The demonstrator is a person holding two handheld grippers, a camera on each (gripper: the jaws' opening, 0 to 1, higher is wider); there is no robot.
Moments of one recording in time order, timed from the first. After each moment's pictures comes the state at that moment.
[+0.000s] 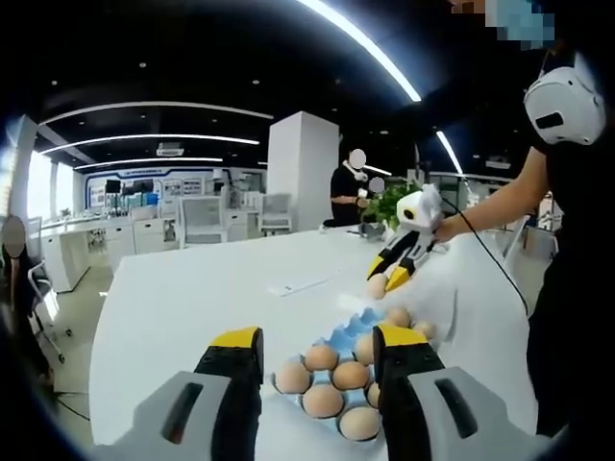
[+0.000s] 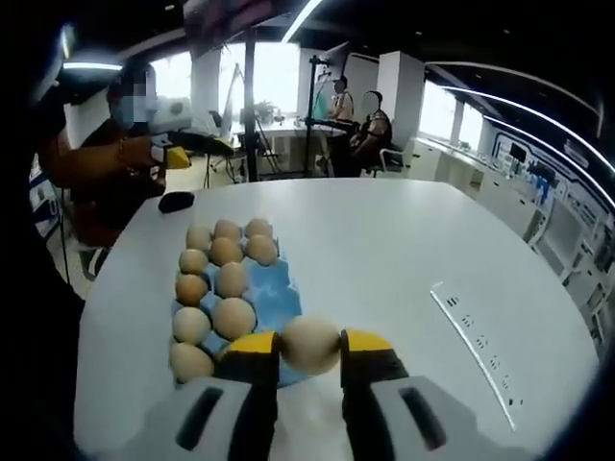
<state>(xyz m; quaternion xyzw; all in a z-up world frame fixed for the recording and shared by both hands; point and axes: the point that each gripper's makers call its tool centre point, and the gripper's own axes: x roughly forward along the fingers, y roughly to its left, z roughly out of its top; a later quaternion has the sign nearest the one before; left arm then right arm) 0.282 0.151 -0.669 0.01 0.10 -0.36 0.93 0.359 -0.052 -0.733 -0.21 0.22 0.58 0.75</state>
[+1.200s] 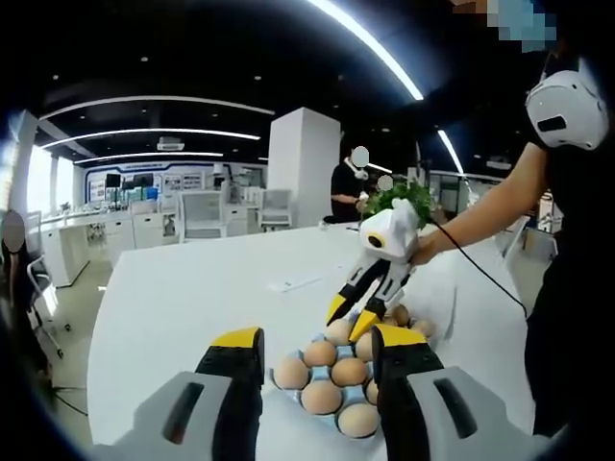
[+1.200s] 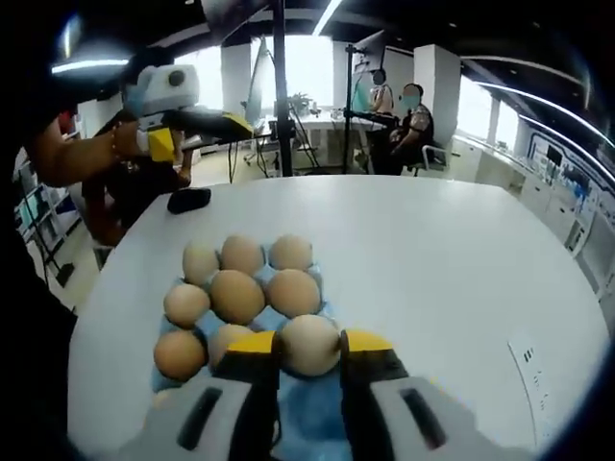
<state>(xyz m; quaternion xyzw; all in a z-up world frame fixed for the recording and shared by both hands) 0.282 0.151 -0.672 0.00 0.10 -0.36 0.93 0.345 0.054 -0.779 -0.22 0.24 0.64 0.70</state>
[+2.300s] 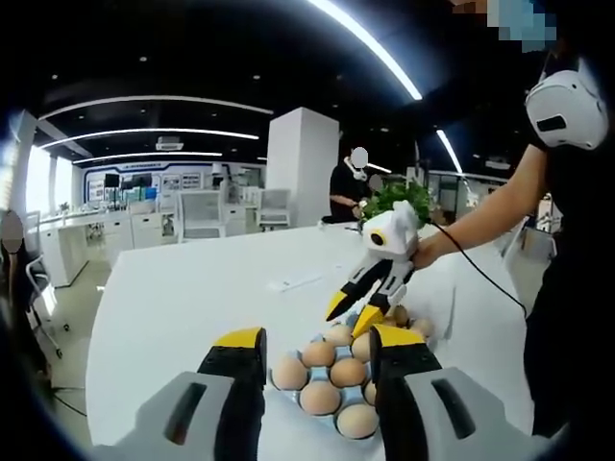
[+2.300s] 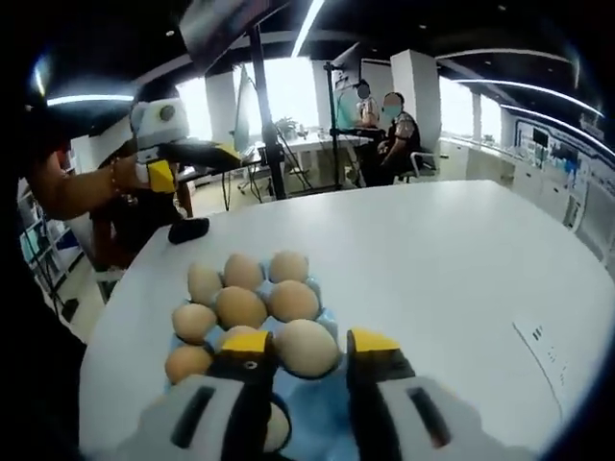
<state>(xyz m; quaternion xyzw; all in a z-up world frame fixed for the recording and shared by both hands) 0.282 0.150 -0.672 0.00 0.11 -0.36 0.93 0.345 0.040 -0.763 -0.14 0.23 0.64 0.72</state>
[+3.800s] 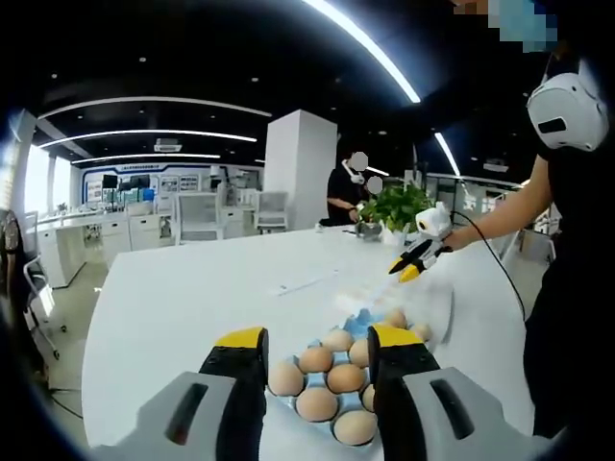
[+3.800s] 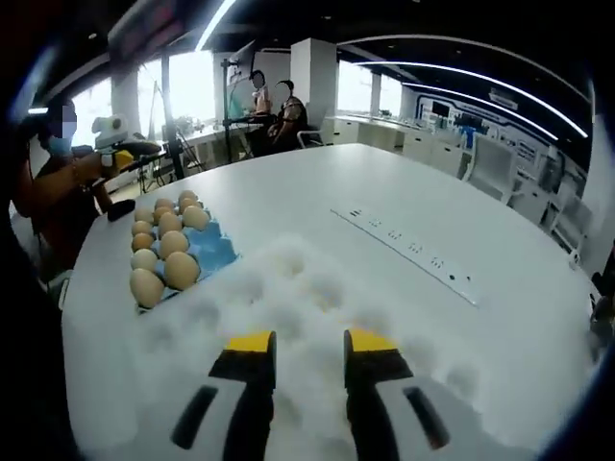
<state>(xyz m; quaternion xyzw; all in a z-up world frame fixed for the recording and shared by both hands) 0.287 0.144 -0.671 0.00 0.10 -0.36 0.93 0.381 -0.212 -0.761 -0.15 0.28 0.42 0.85</state>
